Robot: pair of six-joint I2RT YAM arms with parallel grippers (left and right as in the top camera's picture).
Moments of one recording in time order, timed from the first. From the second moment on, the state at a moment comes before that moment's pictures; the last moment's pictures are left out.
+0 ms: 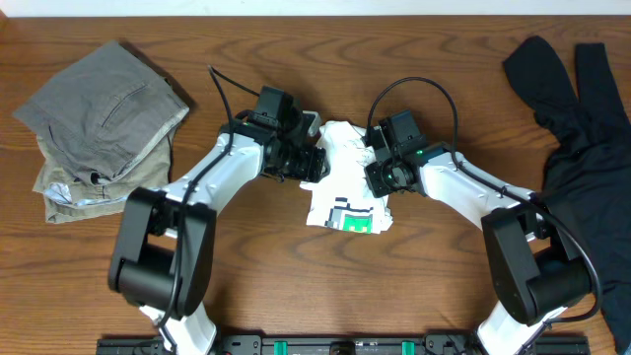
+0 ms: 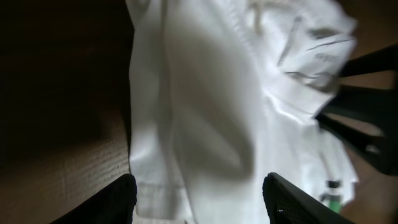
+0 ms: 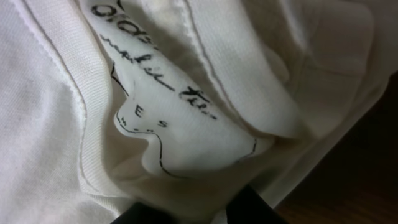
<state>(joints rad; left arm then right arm) -0.34 1.87 1.18 -0.56 0.47 -0.11 0.42 1.85 1.04 -0.41 -0.14 0.06</state>
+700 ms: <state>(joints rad) -0.34 1.97 1.20 -0.48 0.47 -0.09 0.42 1.86 1.05 -0.42 -0.13 0.06</state>
